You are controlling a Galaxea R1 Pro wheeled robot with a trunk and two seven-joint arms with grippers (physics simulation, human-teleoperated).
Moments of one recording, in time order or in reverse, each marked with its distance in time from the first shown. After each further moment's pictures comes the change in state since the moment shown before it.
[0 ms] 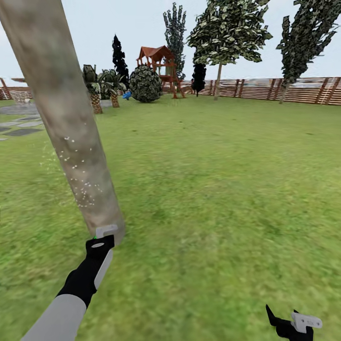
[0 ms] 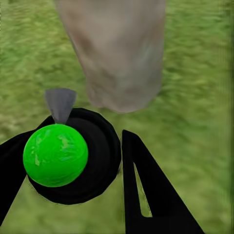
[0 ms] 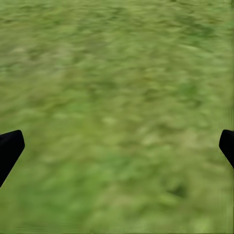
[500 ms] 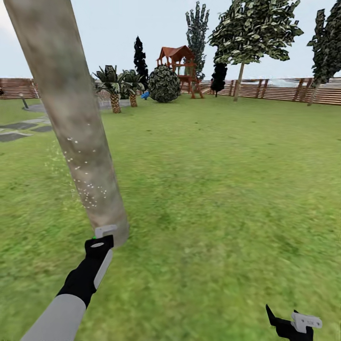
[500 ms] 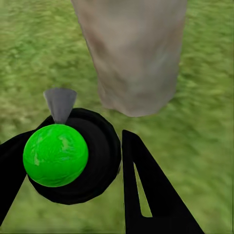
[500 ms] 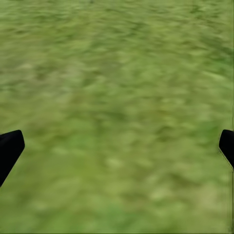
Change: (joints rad) left arm 0.000 0.002 0.003 -0.003 -0.007 0.012 0.009; right arm 0.000 0.000 0.000 0.000 -0.001 0.000 0.000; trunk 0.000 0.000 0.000
